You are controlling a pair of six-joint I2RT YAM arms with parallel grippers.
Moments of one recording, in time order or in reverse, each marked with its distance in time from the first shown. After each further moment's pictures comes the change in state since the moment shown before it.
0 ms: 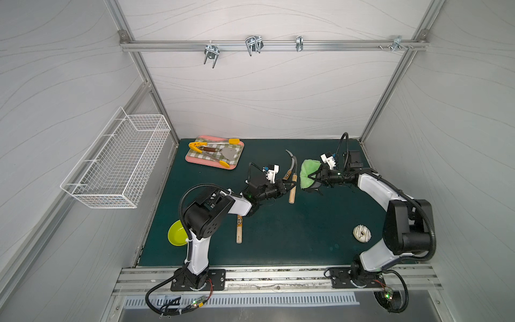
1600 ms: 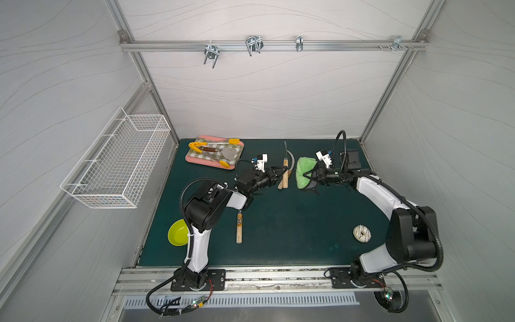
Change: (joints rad) left arm 0.111 0.049 0.026 0.243 0.038 -0.173; right arm 0.078 -0.053 0.029 0.057 -0.028 0.051
